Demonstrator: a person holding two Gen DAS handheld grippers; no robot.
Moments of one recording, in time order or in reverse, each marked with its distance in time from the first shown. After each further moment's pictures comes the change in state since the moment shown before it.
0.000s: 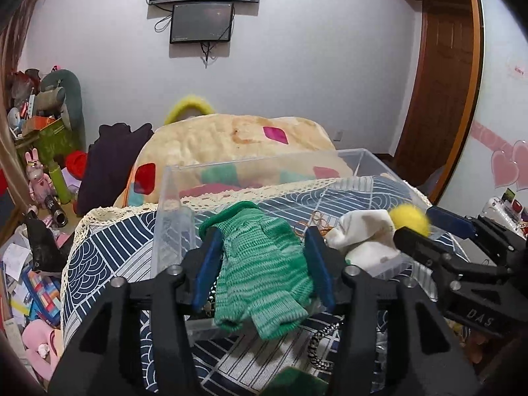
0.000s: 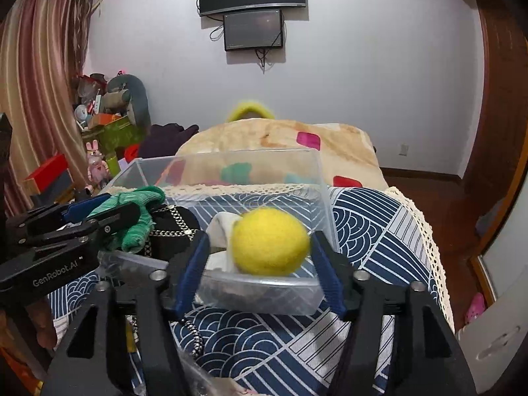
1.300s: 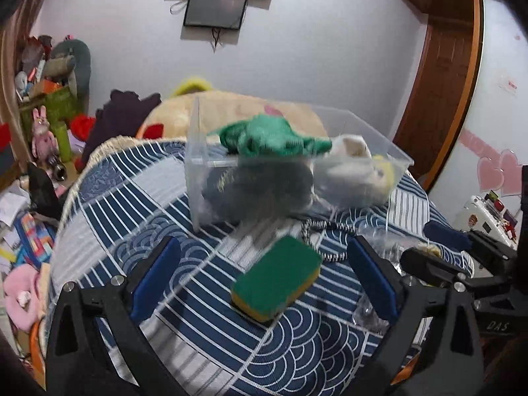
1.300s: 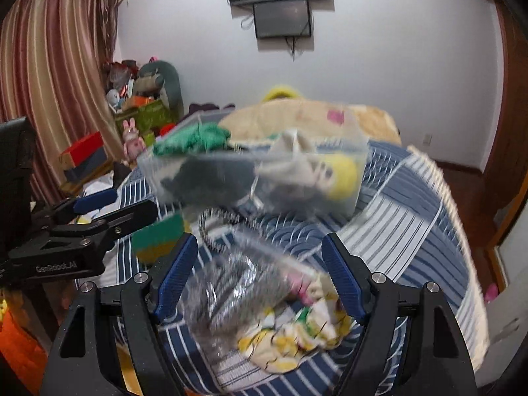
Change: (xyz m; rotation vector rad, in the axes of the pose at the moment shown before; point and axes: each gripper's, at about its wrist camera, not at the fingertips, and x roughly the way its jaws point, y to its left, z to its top) left arm -0.051 0.013 -0.087 -0.096 0.026 -0.053; right arm -0.038 0.021 -0.069 -0.013 0.067 0.139
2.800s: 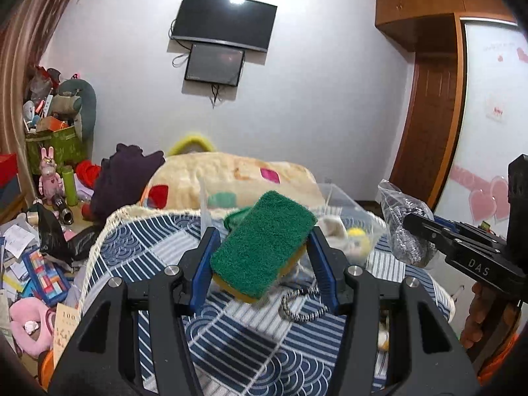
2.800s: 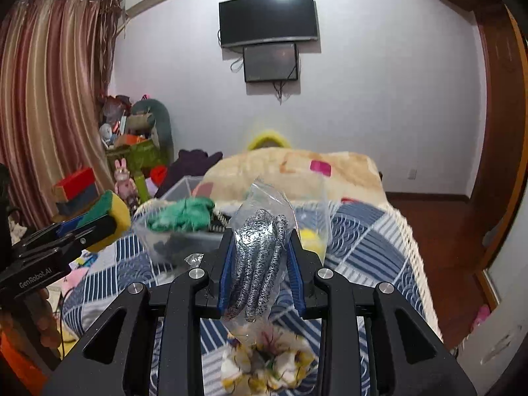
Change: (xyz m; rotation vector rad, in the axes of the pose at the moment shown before) left arm -0.067 -0.004 0.043 0.009 -0.251 0.000; right arm -0.046 -0.009 0.051 -0.016 -0.209 -0.067
